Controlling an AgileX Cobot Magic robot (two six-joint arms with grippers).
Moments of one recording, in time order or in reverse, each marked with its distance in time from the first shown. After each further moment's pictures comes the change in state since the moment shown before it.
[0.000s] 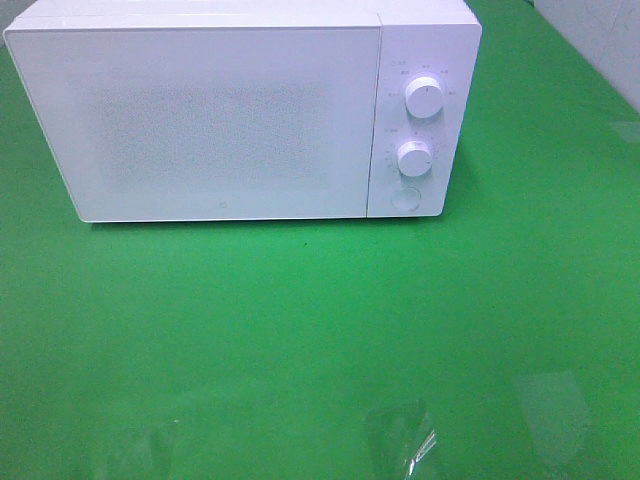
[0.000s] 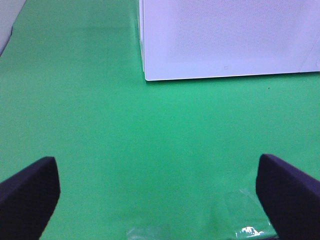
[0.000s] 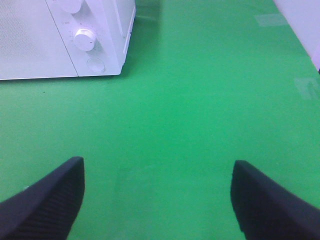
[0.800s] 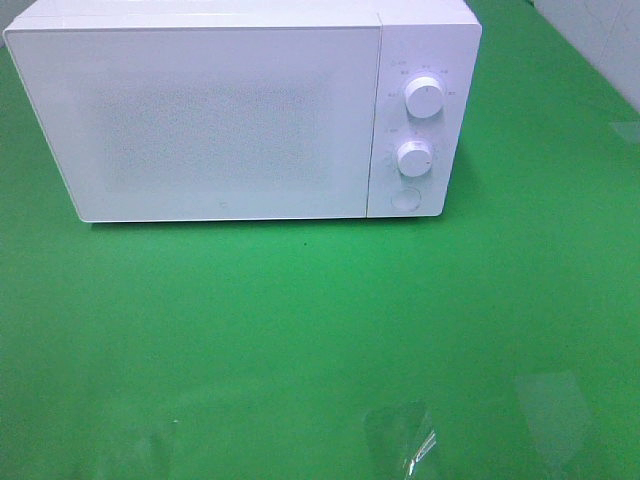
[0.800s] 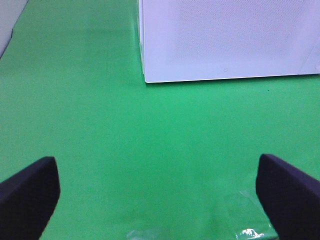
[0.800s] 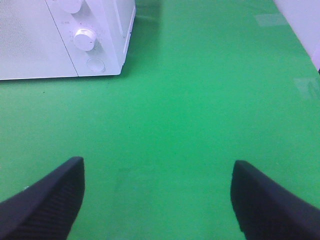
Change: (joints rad) left arm 0.000 -0.007 0.001 -0.001 -0.007 0.000; right arm 0.000 0.000 0.000 0.000 0.000 0.000
